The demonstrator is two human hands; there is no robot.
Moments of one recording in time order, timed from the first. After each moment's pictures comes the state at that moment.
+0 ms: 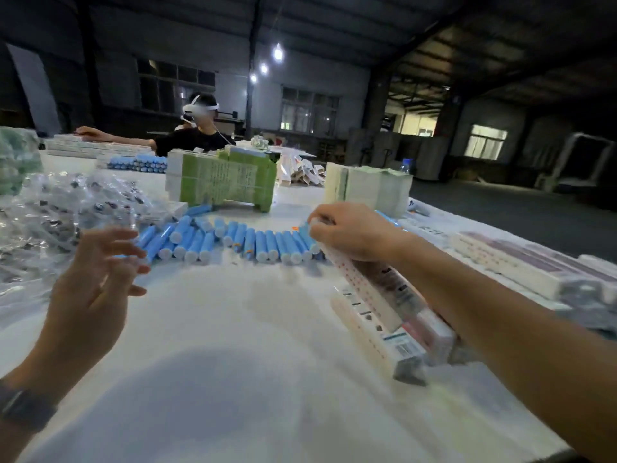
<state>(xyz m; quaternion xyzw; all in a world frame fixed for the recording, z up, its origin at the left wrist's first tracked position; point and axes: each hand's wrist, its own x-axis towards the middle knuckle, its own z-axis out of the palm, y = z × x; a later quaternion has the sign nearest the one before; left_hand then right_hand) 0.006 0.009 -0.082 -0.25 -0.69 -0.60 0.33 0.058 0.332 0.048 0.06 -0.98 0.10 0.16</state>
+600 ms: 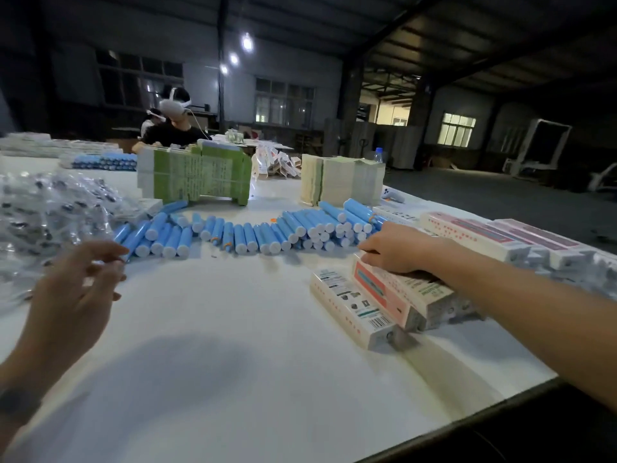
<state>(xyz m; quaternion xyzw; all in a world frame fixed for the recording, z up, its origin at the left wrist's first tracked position) 0.010 0.012 -0.085 -0.20 -0.74 -0.57 0.30 0.081 0.453 0.014 -0.03 -0.98 -0.19 -0.01</state>
